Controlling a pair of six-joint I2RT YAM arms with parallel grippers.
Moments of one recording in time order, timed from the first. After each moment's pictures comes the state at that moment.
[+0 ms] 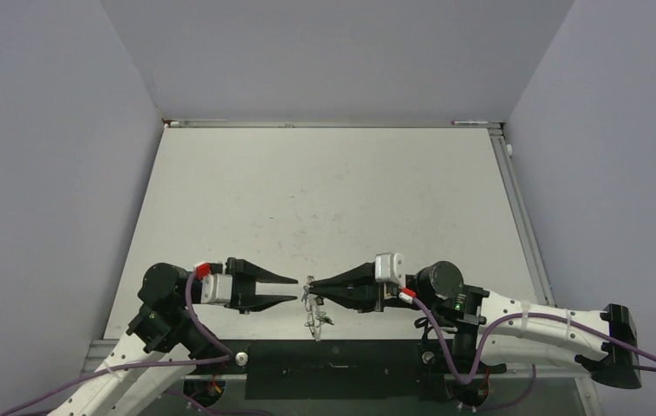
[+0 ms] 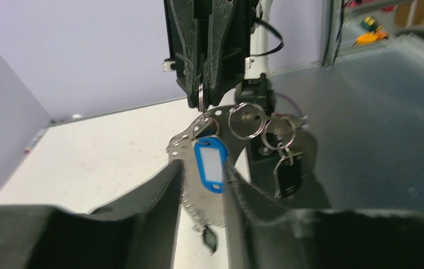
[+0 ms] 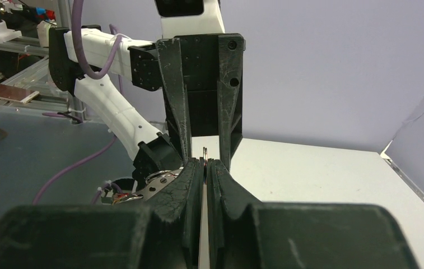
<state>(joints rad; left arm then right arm) -0.68 0.39 0.50 0.18 0.92 -0.04 1.26 0.83 0.60 0.53 -0.31 -0.08</state>
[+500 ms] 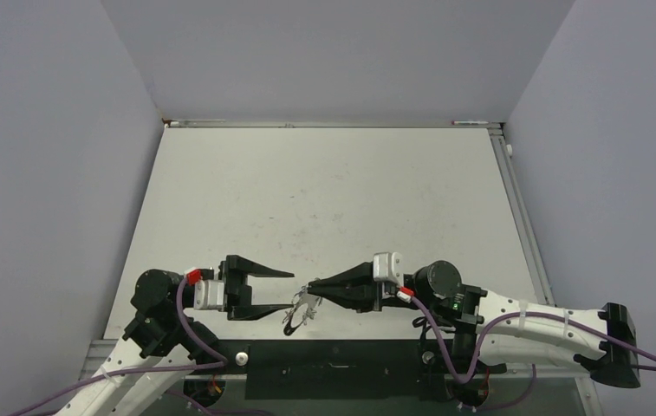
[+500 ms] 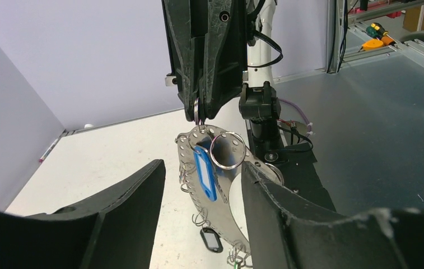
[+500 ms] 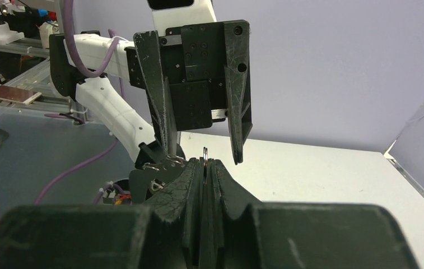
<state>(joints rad) -0.68 0.34 0.50 0.18 0.90 -0.04 1.26 0.84 0.60 0.54 -0.31 -0.07</state>
